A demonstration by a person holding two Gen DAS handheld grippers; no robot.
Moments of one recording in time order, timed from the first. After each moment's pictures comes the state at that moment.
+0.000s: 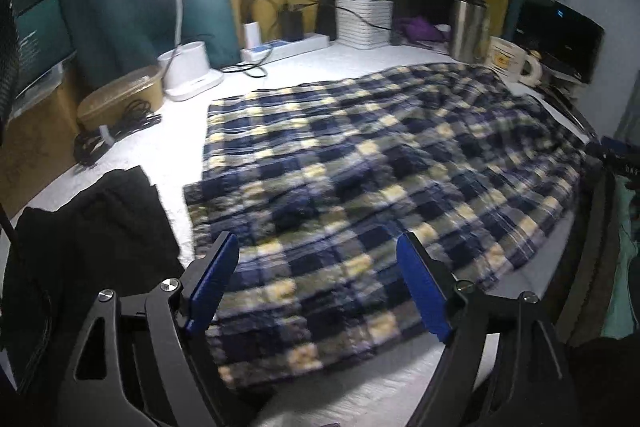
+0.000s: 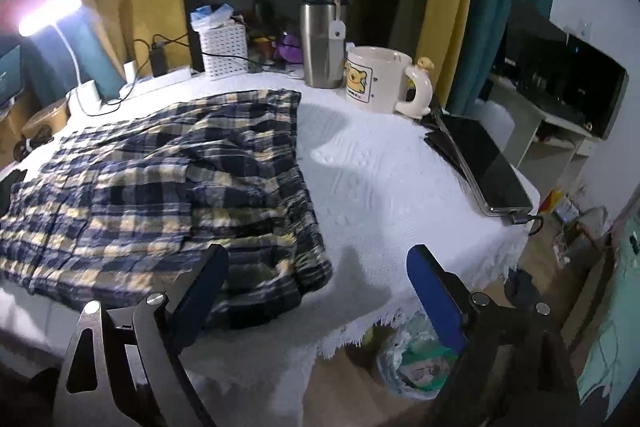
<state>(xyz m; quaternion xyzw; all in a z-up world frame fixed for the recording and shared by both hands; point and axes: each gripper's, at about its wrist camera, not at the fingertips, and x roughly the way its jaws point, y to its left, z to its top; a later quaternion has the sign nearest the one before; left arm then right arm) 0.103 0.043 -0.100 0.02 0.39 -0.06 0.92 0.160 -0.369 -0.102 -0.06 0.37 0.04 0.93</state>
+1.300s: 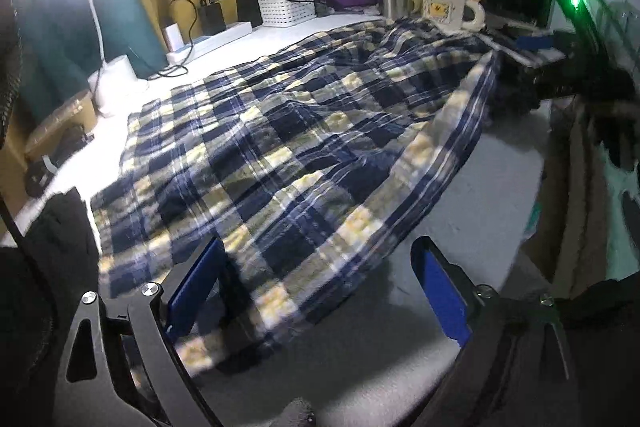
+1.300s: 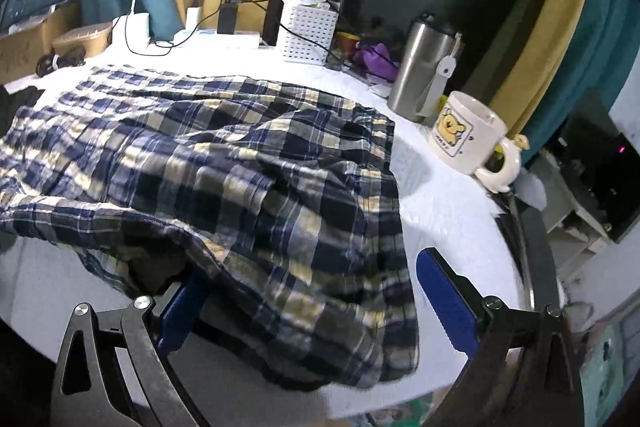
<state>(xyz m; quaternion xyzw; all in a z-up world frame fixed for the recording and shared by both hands) 0.101 -0.019 -0.127 0.10 0.40 -0.12 0.90 0.225 -0.294 -0.113 -0.19 0.38 0.12 0.90</state>
